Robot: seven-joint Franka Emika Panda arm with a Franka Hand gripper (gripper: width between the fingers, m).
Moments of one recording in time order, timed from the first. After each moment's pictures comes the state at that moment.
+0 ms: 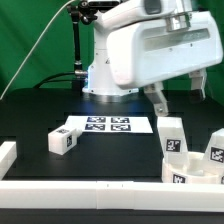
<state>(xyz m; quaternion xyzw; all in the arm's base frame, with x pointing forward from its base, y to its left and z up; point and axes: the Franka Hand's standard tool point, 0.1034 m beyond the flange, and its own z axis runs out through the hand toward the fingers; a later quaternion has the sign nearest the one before) 0.632 0.063 0.124 -0.91 -0.40 -0.12 0.06</state>
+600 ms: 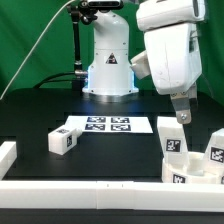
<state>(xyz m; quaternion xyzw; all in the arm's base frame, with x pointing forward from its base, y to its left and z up) 0.633 0.068 0.113 -0.82 -0.56 -0.12 0.04</state>
